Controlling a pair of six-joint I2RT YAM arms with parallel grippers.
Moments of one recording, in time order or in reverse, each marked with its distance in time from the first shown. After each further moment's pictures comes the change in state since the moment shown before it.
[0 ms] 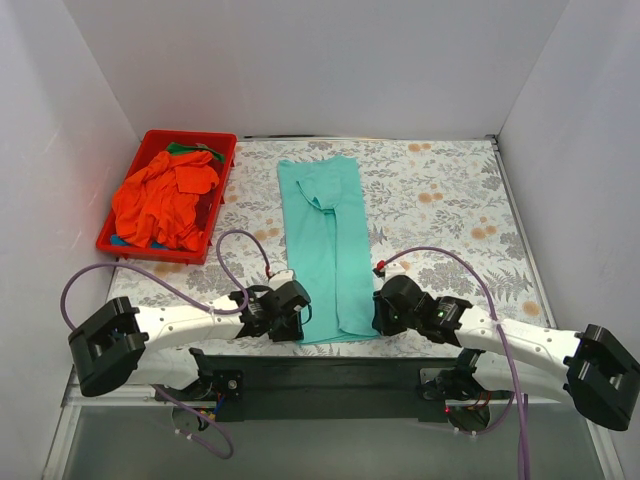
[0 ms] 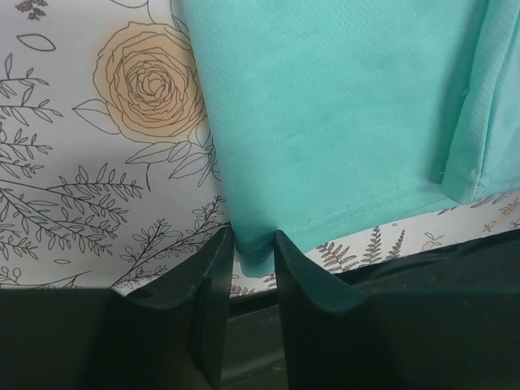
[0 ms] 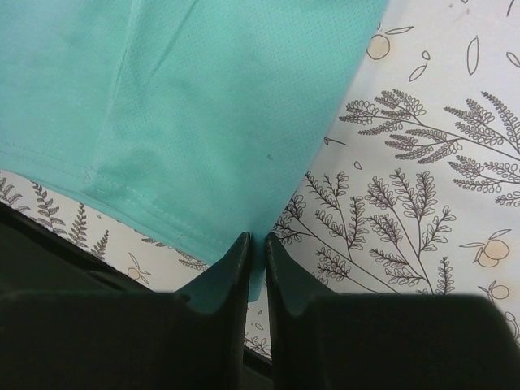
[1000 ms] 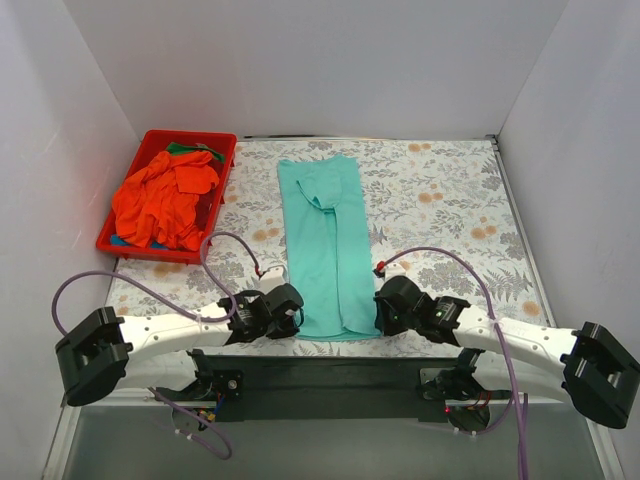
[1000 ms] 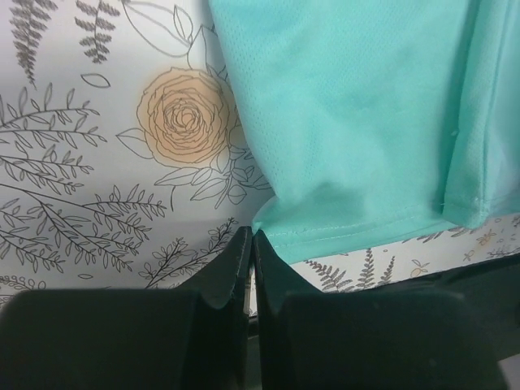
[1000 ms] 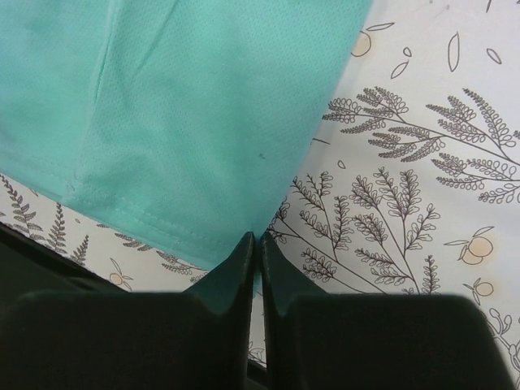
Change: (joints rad) left arm -0.014 -0.080 -0.064 0.059 -0.116 -0.047; right arm 0.000 0.013 -0.005 -0.007 0.023 -0.006
